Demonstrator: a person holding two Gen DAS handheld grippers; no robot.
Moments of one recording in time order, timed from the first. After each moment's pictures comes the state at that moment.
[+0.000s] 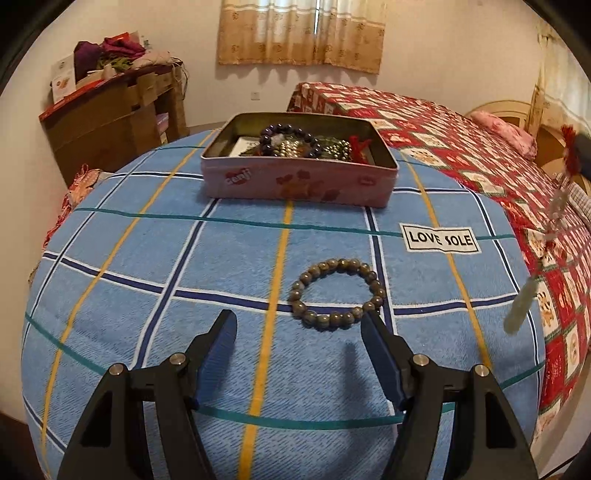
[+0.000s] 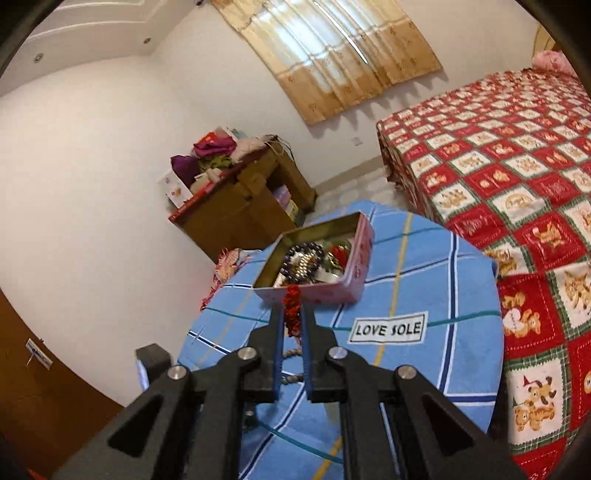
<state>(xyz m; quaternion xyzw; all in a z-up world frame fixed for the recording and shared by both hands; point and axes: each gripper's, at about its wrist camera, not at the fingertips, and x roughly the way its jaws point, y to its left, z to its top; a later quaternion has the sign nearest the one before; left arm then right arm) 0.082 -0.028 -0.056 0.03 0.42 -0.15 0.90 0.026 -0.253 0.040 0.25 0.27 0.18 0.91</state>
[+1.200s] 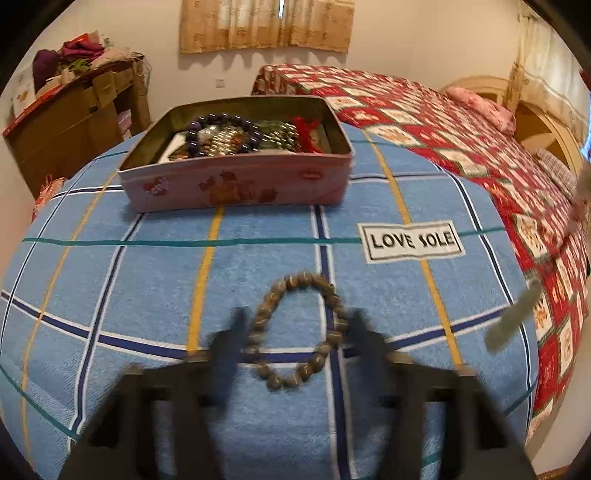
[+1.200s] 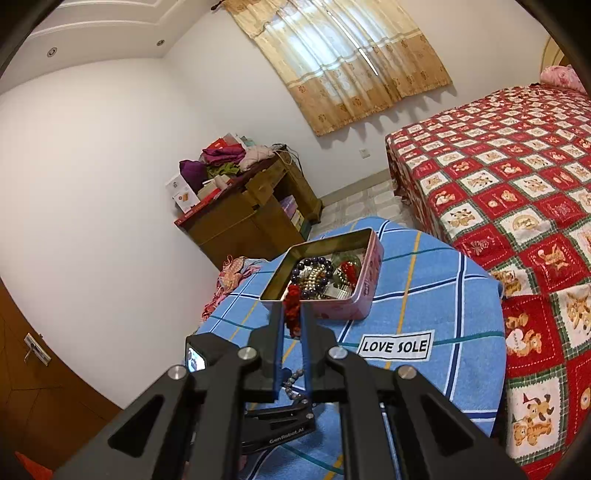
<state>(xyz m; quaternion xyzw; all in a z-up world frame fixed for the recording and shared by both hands) 0.108 -0.067 -0.062 0.04 0.44 -0.21 0.87 0.029 -0.255 0.046 0.24 0.25 0.19 0.92</state>
